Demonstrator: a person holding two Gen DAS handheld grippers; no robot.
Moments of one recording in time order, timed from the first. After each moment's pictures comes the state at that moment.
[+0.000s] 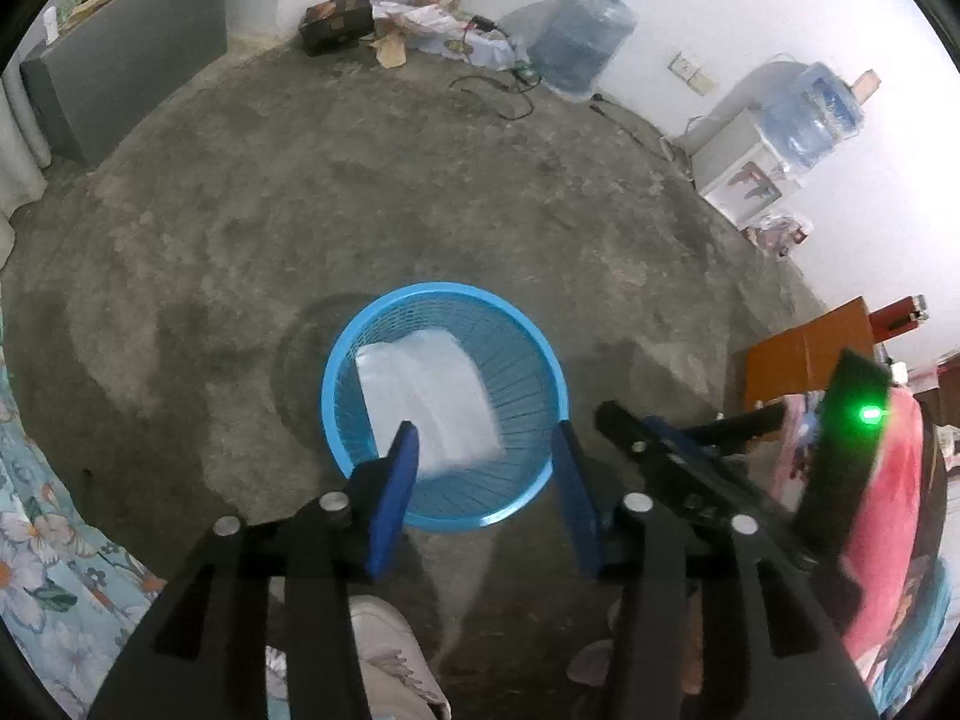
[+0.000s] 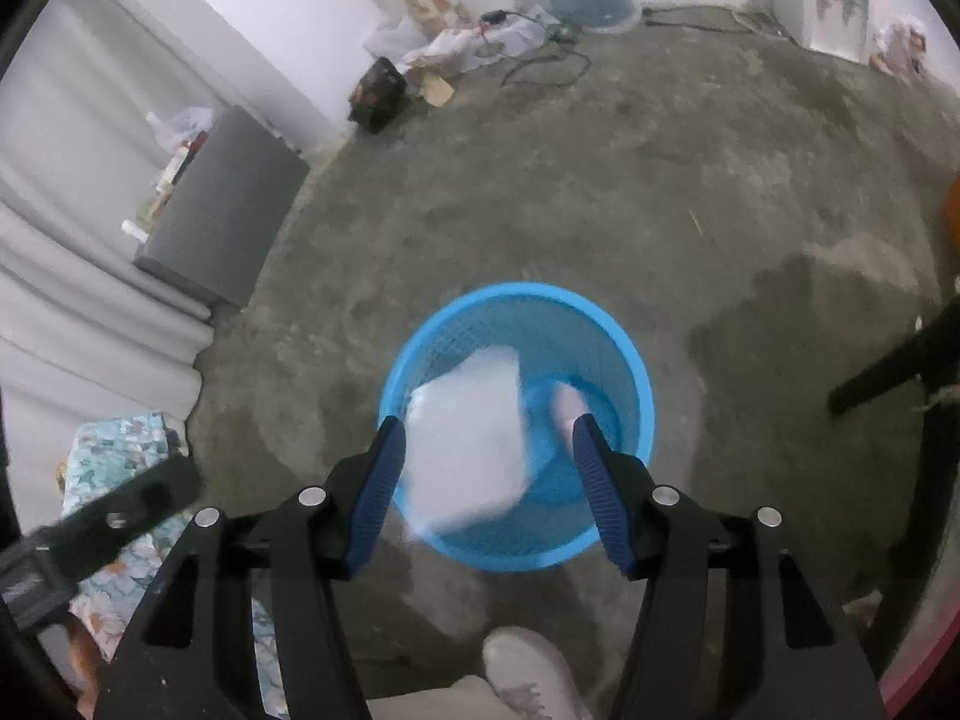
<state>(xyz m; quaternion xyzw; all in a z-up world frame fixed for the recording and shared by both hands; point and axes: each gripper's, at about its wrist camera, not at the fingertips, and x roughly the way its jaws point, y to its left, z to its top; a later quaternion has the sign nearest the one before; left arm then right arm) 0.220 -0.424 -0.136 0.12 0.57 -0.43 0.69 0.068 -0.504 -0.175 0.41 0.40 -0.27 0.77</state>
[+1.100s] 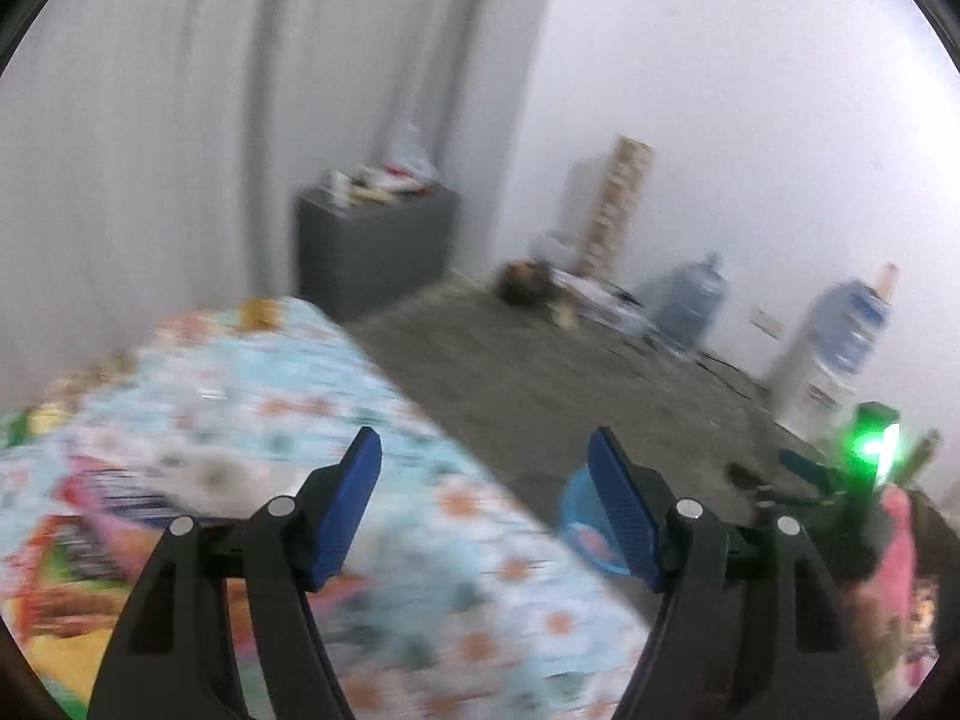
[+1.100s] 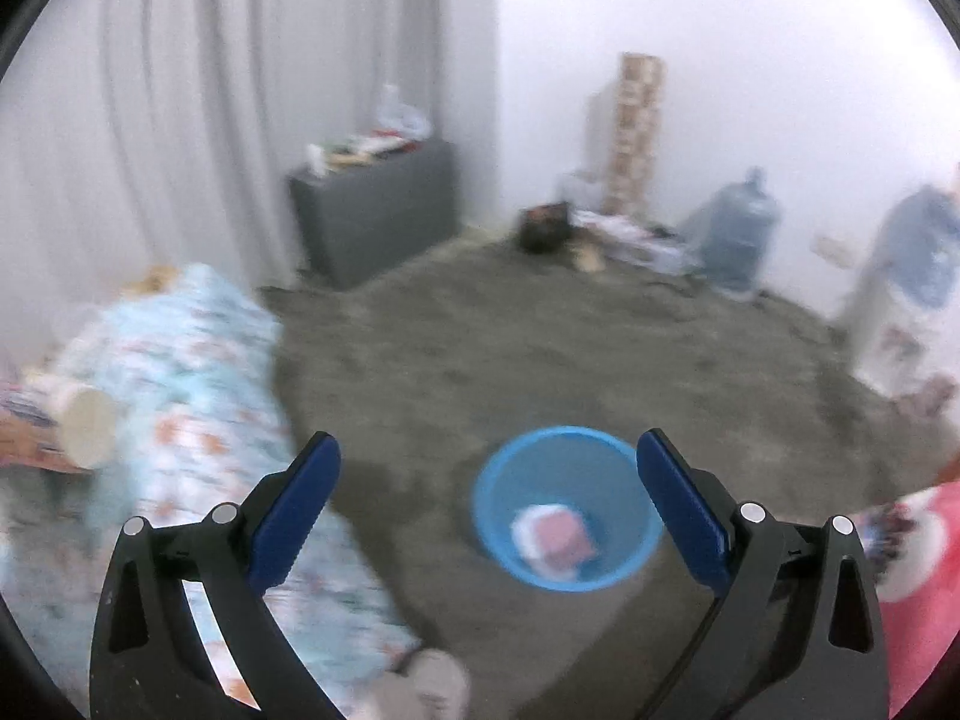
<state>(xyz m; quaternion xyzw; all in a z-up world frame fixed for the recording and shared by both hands) 0.154 -0.033 0.079 0.01 0.32 -0.28 0.90 0.062 -0.334 -0.015 0.12 0.33 -0.16 0.92</state>
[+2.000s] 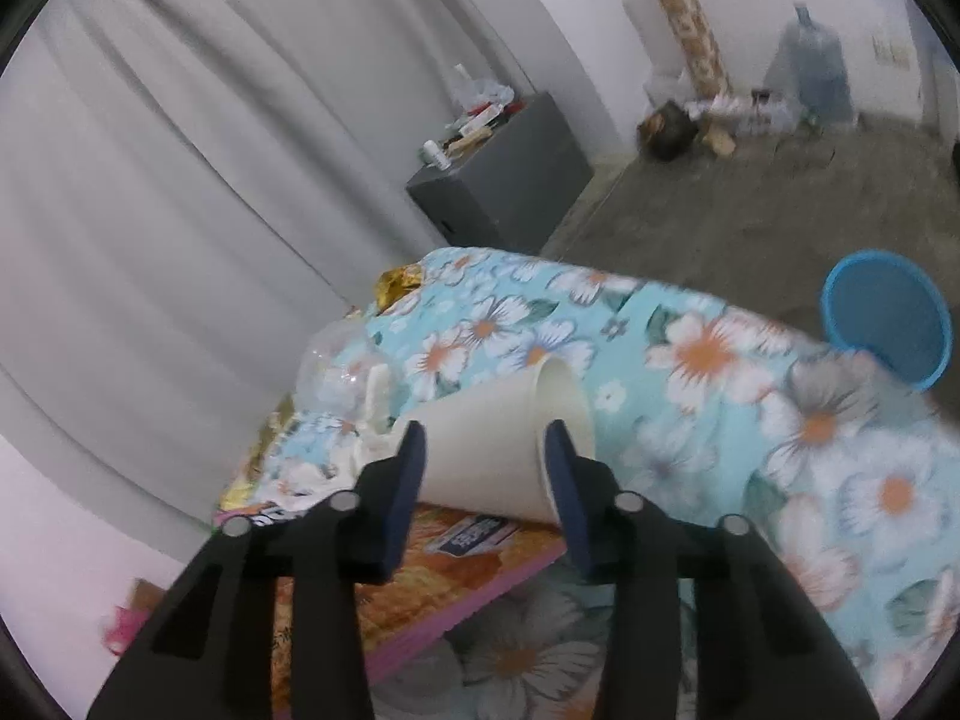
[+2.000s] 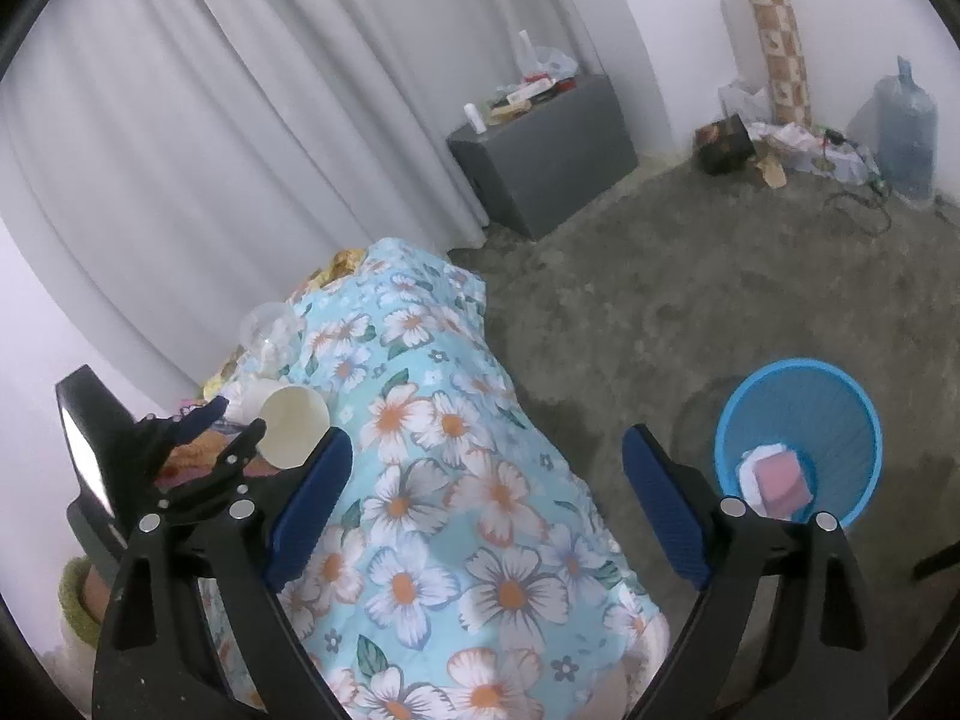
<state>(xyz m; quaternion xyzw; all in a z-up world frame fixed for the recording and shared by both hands) 0.188 -0.085 -0.048 0.36 0.30 -0.10 0.88 0.095 -0.286 -0.016 0.25 0.37 0.03 0.90</state>
